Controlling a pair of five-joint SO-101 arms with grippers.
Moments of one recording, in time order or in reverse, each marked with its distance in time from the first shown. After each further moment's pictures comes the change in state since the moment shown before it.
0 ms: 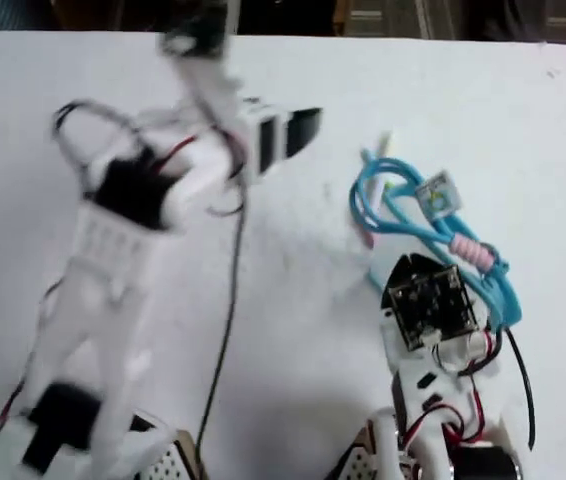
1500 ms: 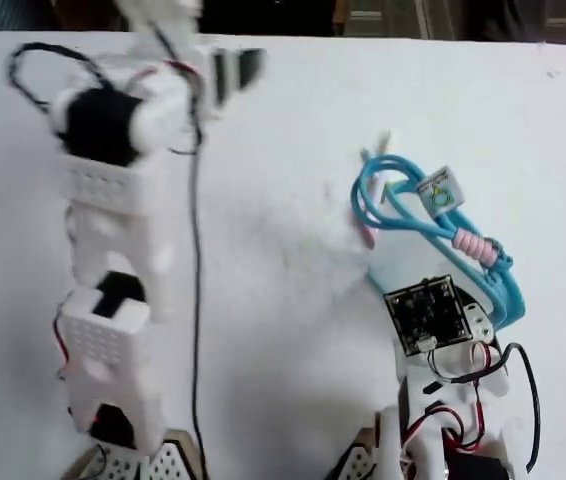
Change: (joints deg) left arm -16.3 36.3 -66.5 30.2 0.0; right arm 8.5 -3.3 4.0 4.9 7.1
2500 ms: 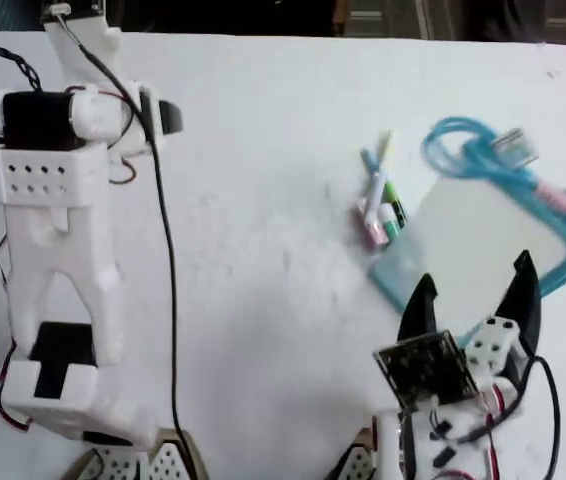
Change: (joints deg) left arm -8.6 -23.1 44.6 0.2 -3.3; right arm -4.5 0.0 -14.2 1.1 3.0
